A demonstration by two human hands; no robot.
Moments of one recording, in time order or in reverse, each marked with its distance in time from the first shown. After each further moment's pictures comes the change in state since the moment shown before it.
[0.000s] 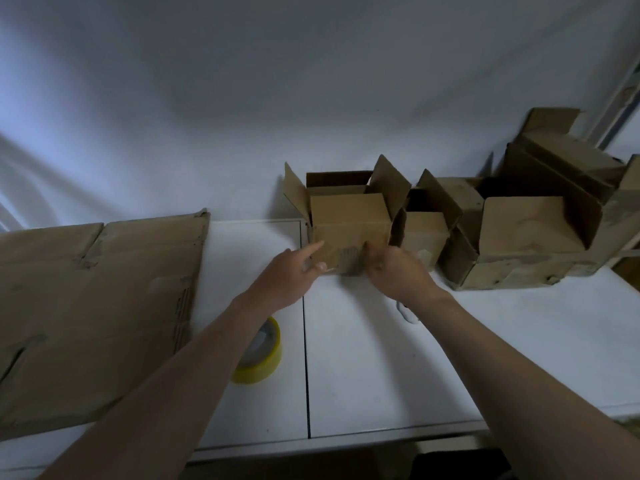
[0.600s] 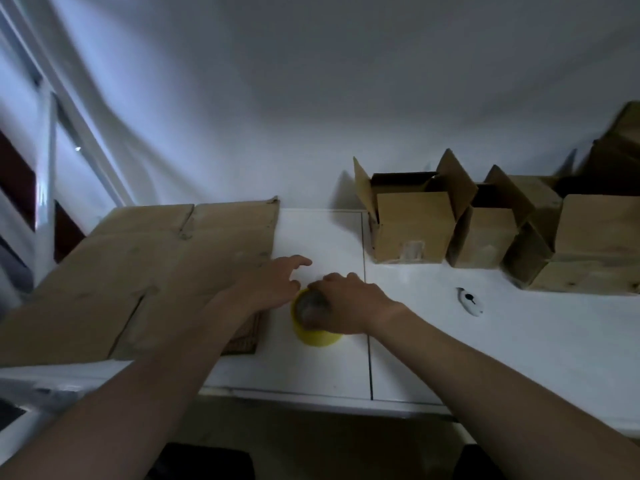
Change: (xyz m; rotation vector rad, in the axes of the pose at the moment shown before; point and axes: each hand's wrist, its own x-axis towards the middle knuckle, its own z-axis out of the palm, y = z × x) left_hand -0.094 -0.084 -0.068 0.157 -0.073 -0.206; right_hand -0.055 -0.137 0.086 -0.272 -0.386 -0.406
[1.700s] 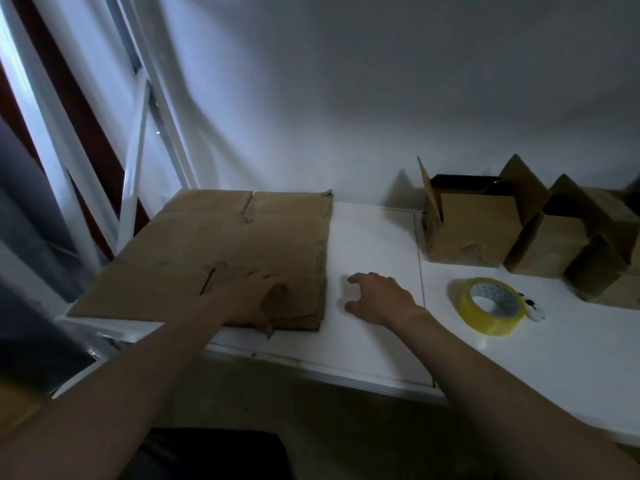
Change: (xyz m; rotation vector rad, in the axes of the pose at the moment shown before) left_hand -0.091 -0.132 -0.038 0.433 -0.184 -0.029; right_hand 0.019 -0.059 0.028 0.143 0.040 0.168
